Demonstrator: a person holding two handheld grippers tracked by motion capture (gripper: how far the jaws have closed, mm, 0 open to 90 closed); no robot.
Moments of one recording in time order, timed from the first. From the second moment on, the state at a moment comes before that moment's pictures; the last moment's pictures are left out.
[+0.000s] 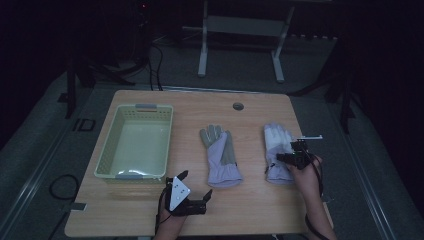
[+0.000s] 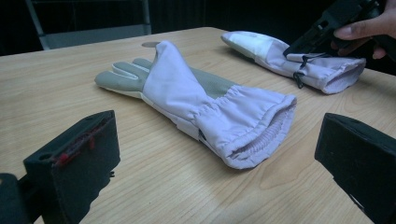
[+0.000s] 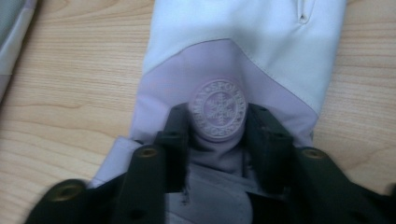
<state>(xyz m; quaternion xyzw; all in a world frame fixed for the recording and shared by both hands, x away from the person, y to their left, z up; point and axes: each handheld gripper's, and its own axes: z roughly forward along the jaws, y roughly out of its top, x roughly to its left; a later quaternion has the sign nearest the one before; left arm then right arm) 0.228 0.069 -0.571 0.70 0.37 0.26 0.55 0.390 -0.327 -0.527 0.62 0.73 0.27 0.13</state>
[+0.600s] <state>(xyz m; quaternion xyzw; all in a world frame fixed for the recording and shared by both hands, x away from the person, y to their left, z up) 0.229 0.069 -0.571 0.70 0.37 0.26 0.55 0.376 -0.303 -0.434 0.59 0.72 0.31 0.16</state>
